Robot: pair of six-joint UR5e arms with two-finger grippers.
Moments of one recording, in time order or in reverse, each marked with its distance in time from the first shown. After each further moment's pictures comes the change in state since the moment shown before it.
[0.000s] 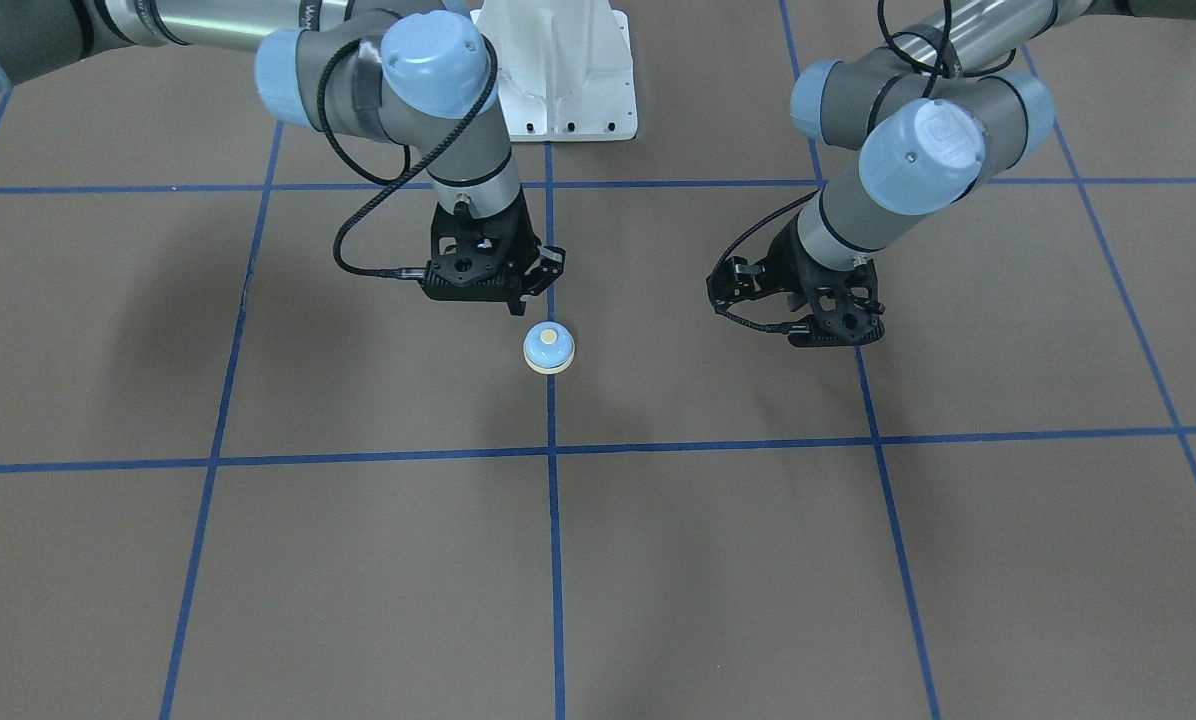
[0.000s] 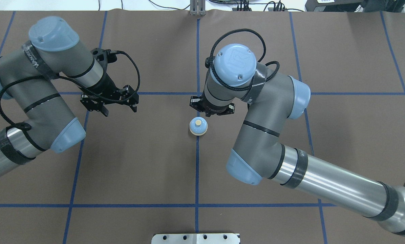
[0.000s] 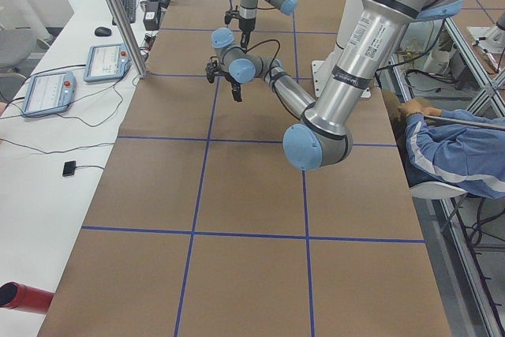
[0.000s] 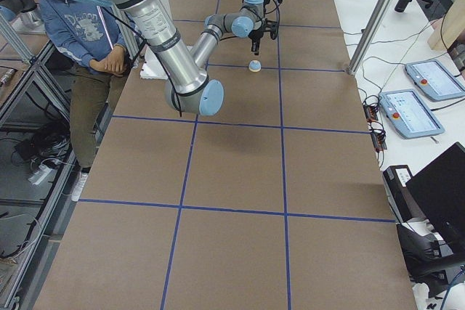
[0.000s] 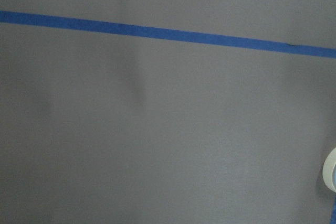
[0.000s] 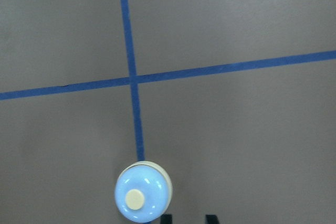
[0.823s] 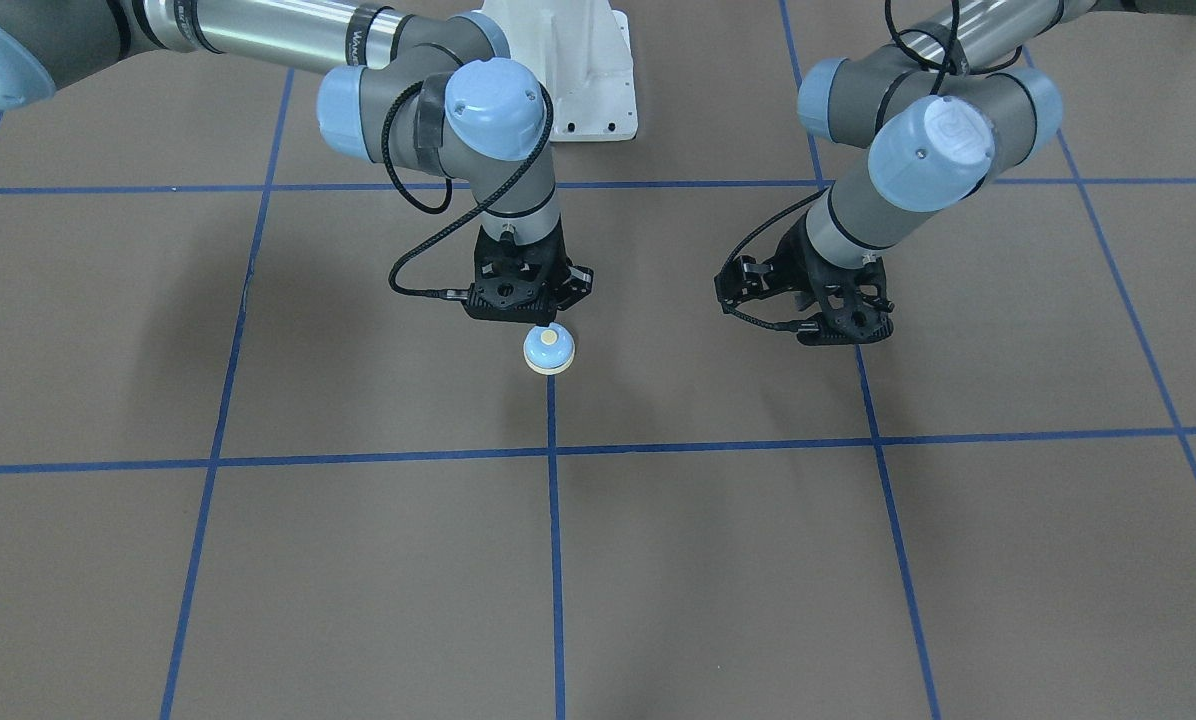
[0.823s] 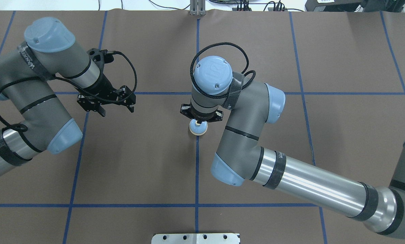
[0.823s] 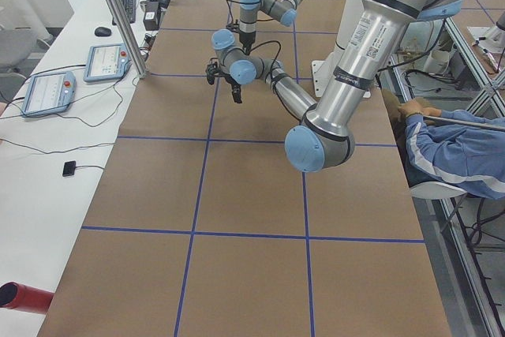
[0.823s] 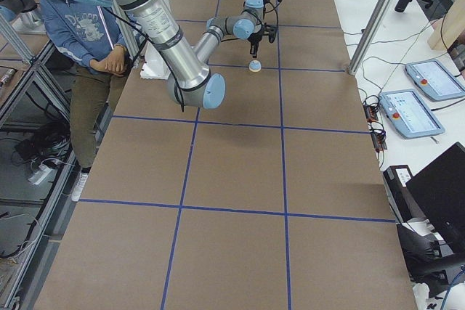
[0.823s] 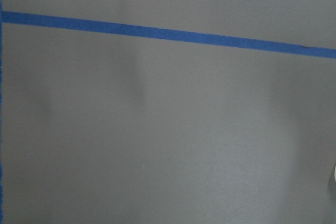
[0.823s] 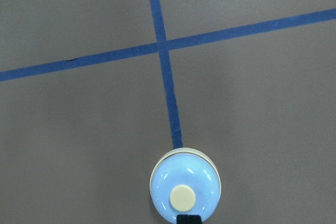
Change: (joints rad) left arm -0.001 0.012 -0.011 0.000 0.008 0.002; right arm -0.030 0.042 -0.119 0.050 -0.004 0.024
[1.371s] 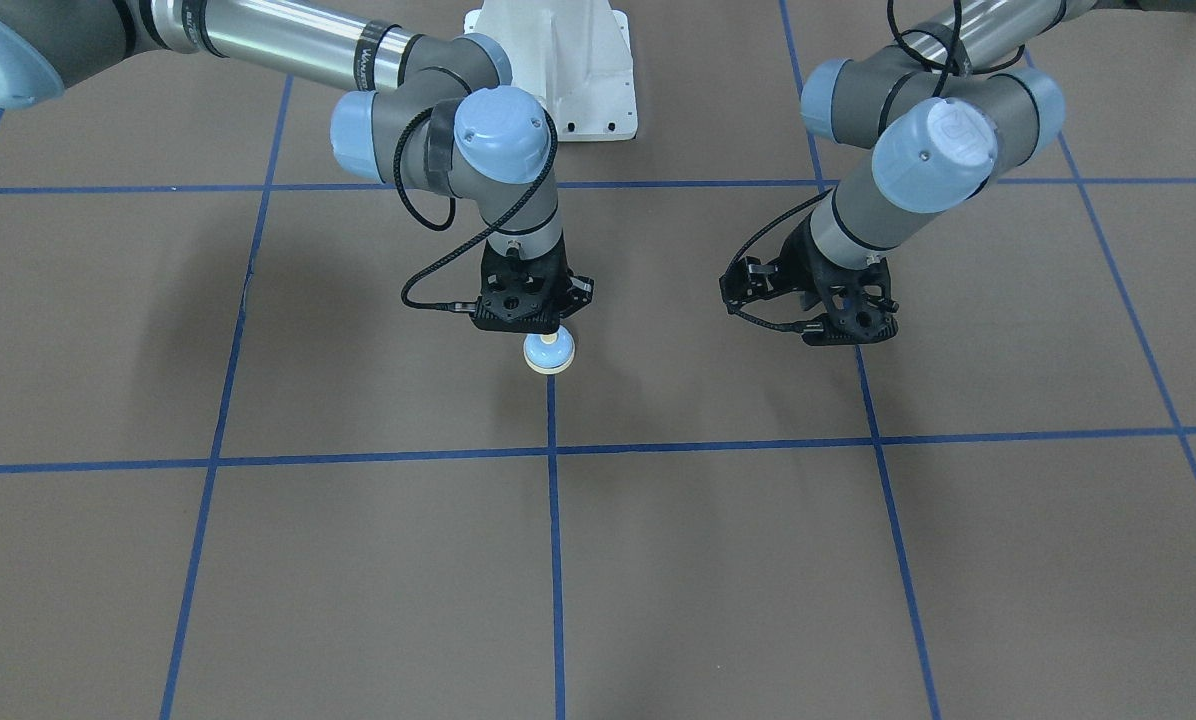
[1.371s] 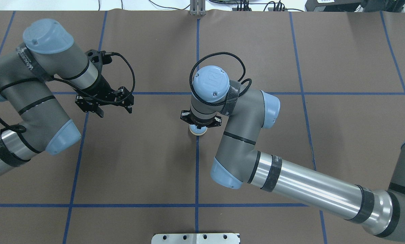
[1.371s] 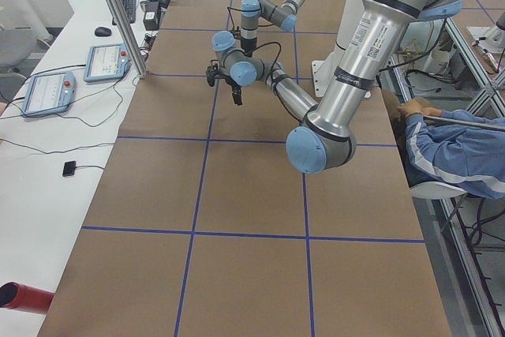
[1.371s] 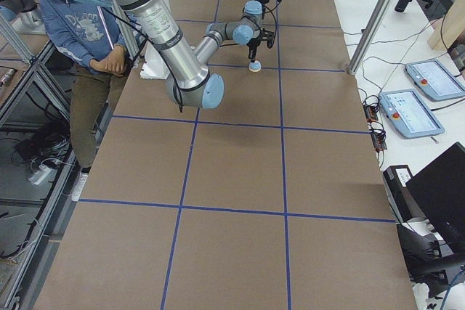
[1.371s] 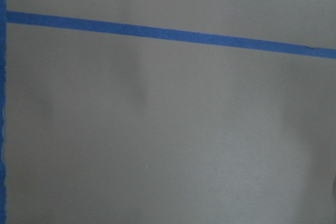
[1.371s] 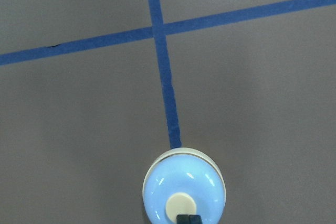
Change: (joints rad) left arm 0.000 0.012 -0.001 0.000 0.002 0.000; right arm -0.020 -0.004 -0.048 0.042 0.000 0.001
